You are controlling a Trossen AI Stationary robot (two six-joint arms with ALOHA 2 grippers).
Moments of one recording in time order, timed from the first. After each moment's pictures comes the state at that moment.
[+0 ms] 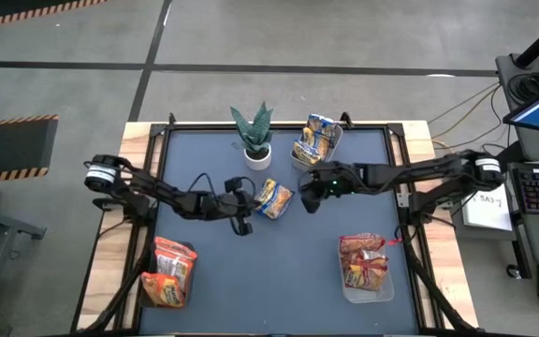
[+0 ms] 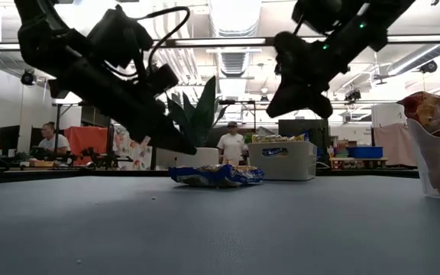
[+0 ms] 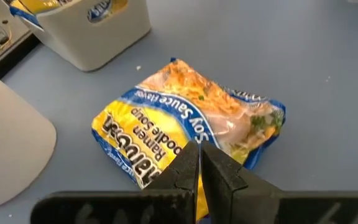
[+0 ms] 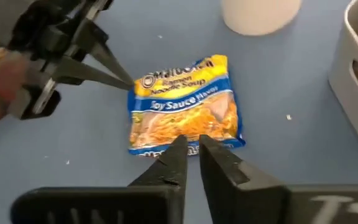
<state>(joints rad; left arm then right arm) -0.07 1.65 0.55 0.54 -0.38 -0.04 -0.11 1.37 0.78 -0.08 0.06 0.59</state>
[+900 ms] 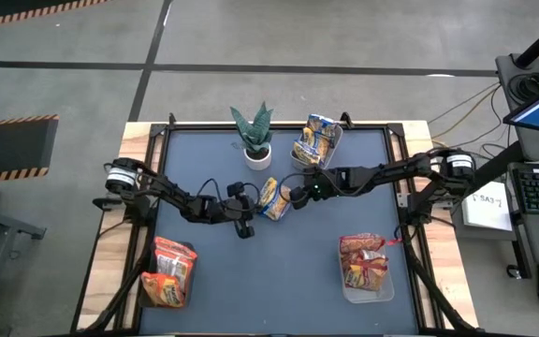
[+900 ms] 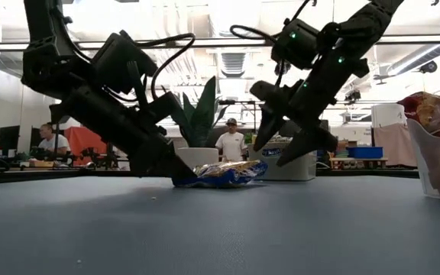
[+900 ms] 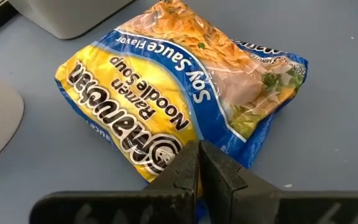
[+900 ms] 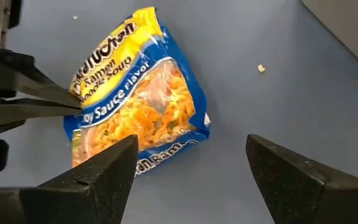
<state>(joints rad) -0.07 1.83 0.54 0.67 -0.38 -0.06 -0.14 1.61 0.82 -0.06 0.11 0.88</state>
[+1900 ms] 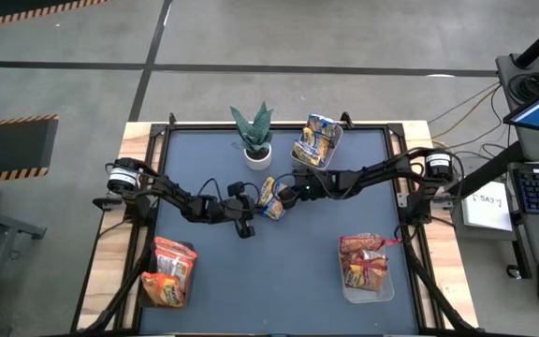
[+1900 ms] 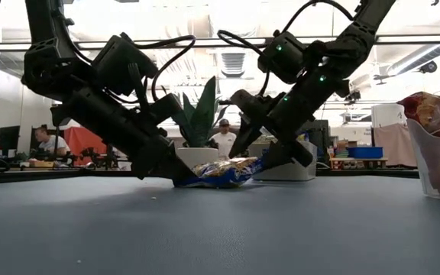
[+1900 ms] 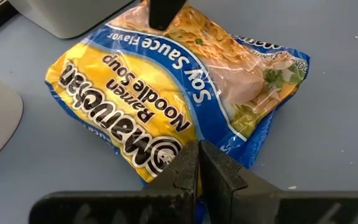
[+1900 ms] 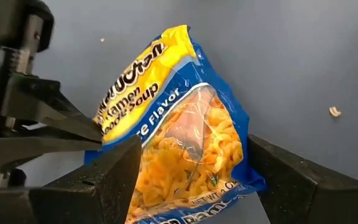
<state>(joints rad) -0.07 1.85 0.54 0.68 -0.38 -0.06 -0.14 1.78 0.85 0.21 0.10 0.85</state>
